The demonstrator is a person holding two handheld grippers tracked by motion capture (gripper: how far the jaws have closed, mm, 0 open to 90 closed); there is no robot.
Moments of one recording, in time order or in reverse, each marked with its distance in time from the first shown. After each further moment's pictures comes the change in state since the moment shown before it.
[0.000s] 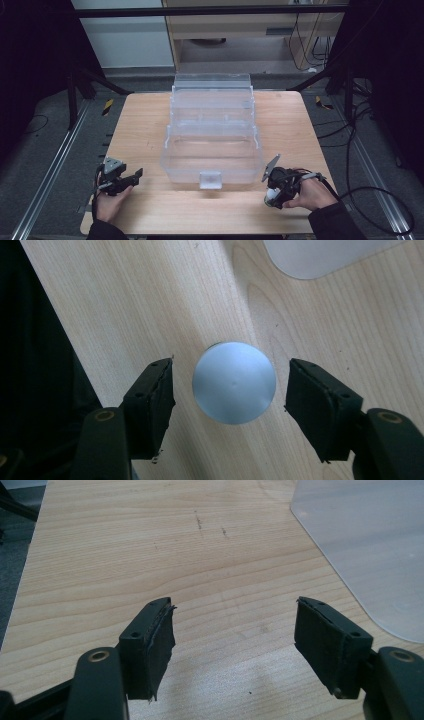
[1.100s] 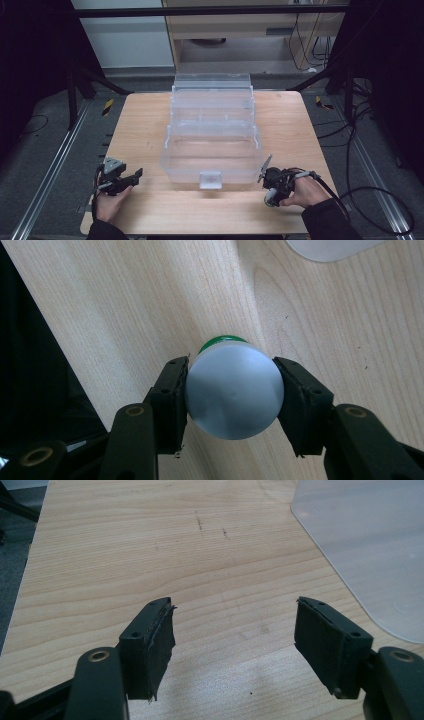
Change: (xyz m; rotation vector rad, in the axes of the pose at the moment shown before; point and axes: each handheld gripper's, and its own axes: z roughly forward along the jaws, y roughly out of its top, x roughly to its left) left arm 0.000 0.000 0.000 0.004 0.001 0.002; right arm -0.005 0.008 0.016 0.095 0.024 -0.003
